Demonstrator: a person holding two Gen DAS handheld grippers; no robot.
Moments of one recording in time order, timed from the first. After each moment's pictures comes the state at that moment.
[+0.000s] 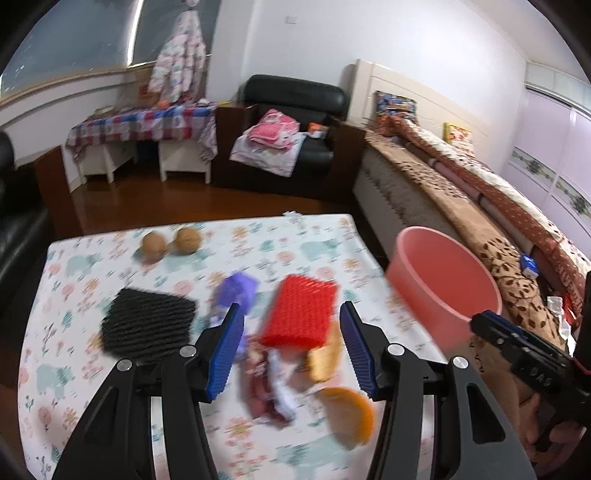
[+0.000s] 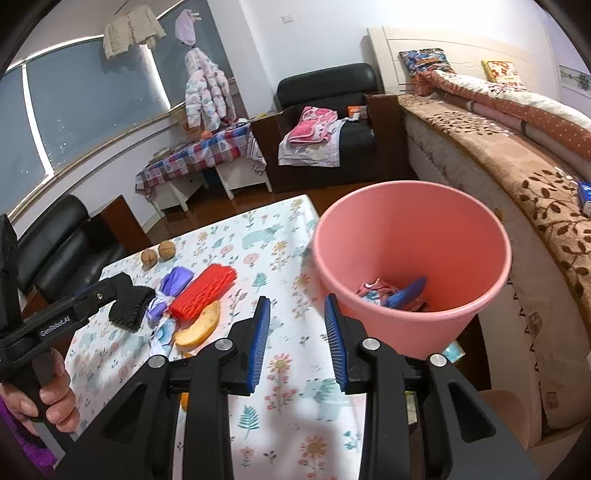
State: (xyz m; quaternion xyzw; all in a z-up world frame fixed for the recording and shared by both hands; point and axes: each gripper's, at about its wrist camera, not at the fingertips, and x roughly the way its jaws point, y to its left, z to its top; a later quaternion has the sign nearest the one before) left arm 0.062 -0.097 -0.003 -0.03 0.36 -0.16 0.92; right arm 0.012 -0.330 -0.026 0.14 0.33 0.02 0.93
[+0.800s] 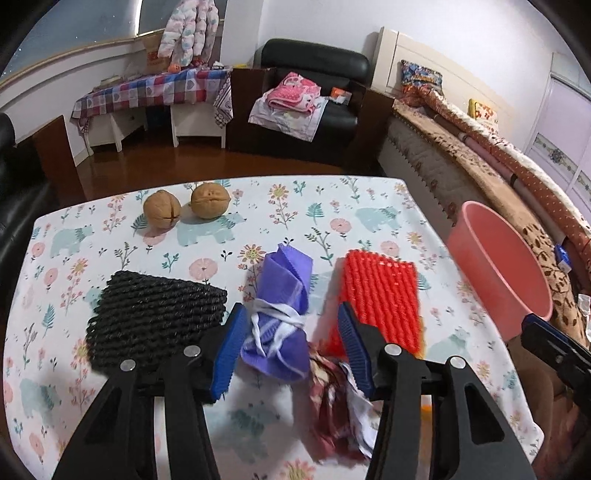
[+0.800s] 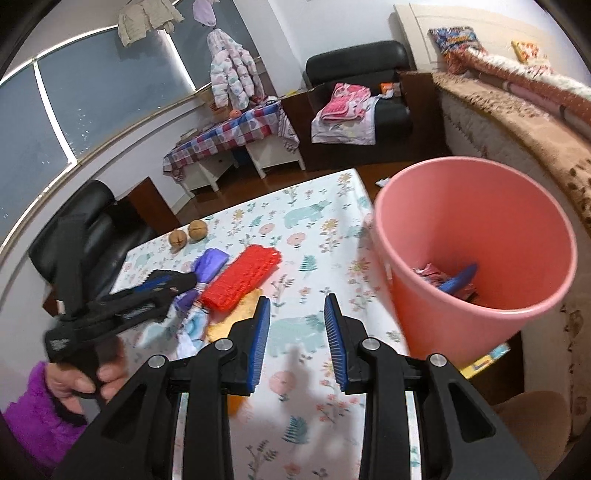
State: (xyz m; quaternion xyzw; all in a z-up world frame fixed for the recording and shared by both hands) left arm 0.131 -0.084 -0.063 -0.02 0.42 -0.13 0.90; right arm 0.046 -0.301 -0.042 0.16 0.36 0.10 0.91
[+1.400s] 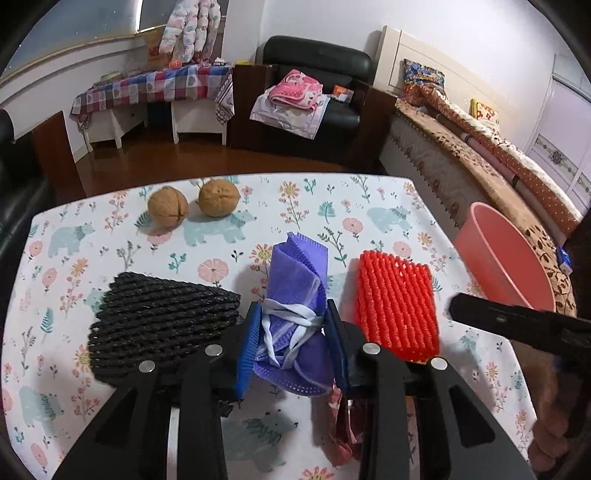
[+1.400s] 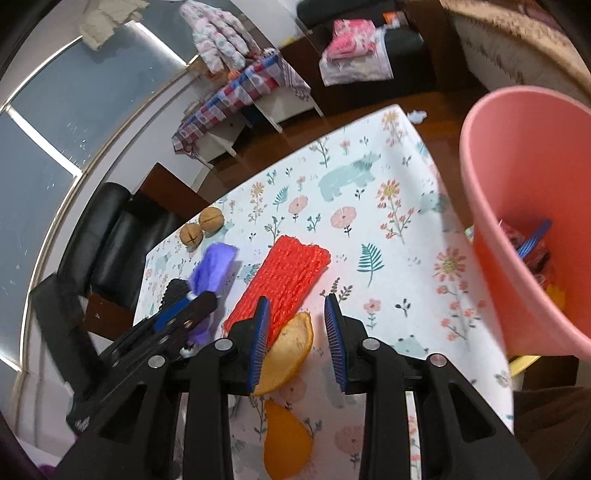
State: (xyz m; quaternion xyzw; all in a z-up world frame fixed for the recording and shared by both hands) left arm 0.137 -0.074 -0.068 -0.02 0.42 -0.14 0.90; right arm 0.130 -0.271 -0.075 0.26 0.46 0.14 0.84
